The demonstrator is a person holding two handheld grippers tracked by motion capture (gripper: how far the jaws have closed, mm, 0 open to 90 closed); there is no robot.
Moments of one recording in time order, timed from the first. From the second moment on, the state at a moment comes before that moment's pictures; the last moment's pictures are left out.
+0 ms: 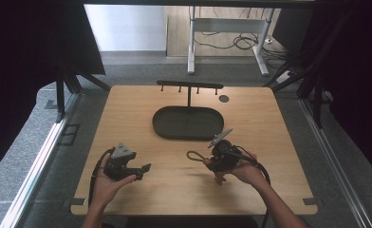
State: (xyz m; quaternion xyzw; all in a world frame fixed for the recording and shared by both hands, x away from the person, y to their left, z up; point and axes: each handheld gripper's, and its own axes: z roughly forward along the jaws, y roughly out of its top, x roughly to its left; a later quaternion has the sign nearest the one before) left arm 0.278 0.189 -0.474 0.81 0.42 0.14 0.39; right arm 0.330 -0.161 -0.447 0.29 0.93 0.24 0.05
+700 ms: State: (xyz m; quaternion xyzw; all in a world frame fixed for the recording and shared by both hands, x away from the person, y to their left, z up) left arm 0.277 0.192 -0.472 0.81 0.42 0.13 0.39; right arm 0.344 -0.169 -0.414 0.30 0.92 0.26 0.06
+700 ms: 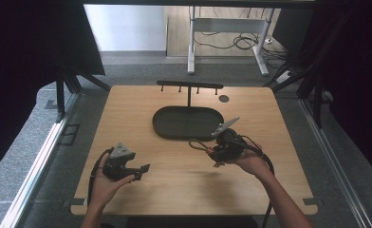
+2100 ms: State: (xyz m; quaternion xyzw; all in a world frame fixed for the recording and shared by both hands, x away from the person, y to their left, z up) left arm 0.275 0.194 -0.469 0.81 0.42 0.13 0.39; right arm 0.397 -0.161 -0.387 0.30 0.91 0.26 0.07
